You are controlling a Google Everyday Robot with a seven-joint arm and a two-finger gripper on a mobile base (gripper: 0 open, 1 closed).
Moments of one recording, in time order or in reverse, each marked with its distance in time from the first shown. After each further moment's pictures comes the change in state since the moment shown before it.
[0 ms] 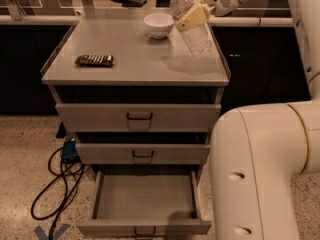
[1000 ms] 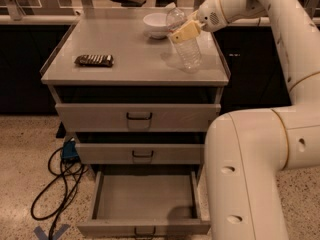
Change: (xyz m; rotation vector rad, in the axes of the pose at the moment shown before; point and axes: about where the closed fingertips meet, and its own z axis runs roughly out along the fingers) arm 0.032 -0.023 0.051 -0.019 -0.056 0.073
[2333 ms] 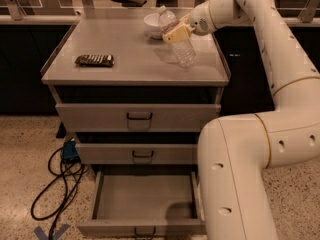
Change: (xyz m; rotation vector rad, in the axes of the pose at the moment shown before) arm 0.002 -0.028 0.036 0.046 -0.056 -0.013
